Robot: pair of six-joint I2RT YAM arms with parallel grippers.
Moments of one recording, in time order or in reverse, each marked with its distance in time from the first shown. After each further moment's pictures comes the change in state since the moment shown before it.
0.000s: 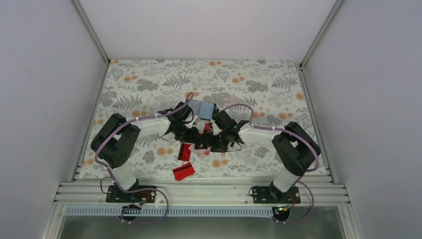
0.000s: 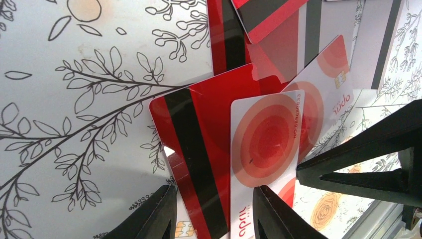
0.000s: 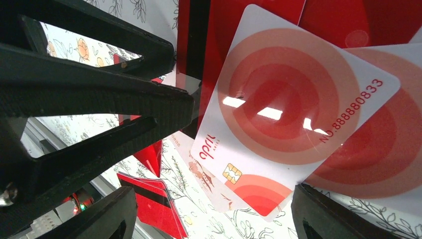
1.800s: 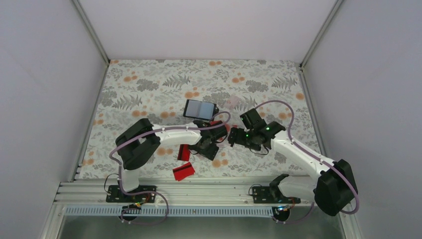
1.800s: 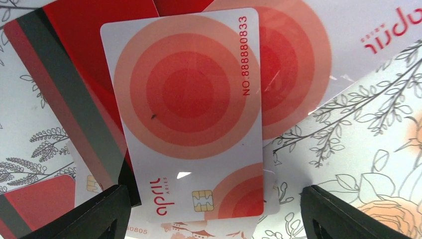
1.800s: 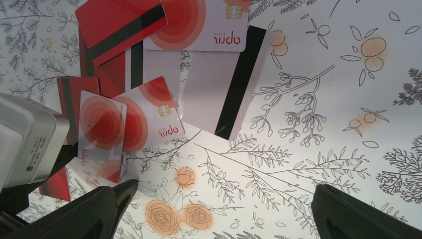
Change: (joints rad) left arm -0.418 0.153 0.309 -0.401 -0.559 -0.172; right arm -0.180 -0.497 -0.077 -0.464 0.434 -0.016
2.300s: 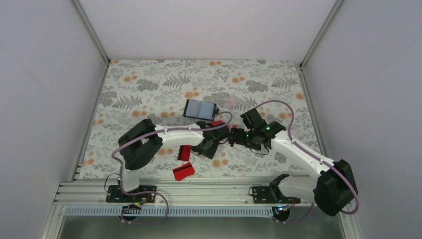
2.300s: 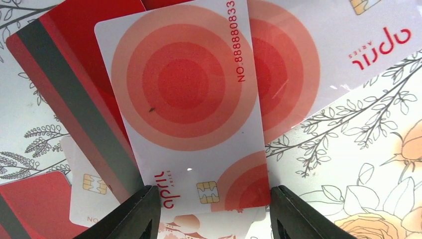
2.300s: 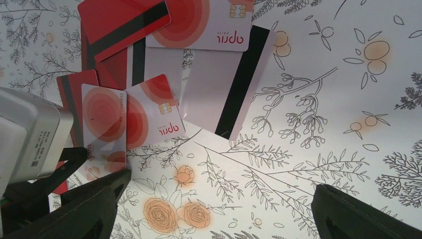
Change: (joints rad) left arm -0.020 0.027 0.024 -0.010 -0.023 -0.070; right arm -0.009 0.000 -0.002 0.000 -0.018 -0.034
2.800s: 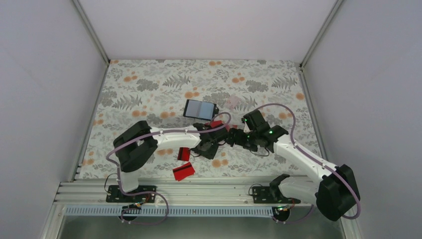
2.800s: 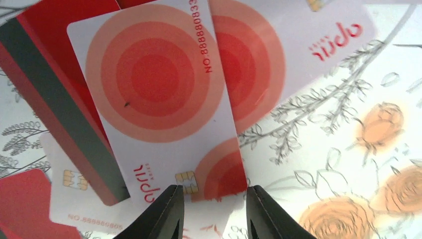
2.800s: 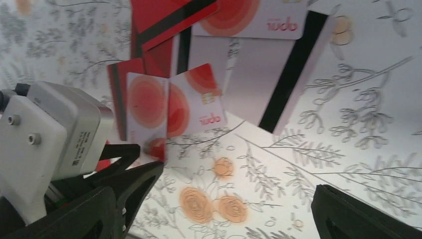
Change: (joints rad) left arm -0.017 -0.031 -0.031 0.051 0.008 -0.004; right arm -0.019 -0.034 -0.047 0.078 -0.114 -0.002
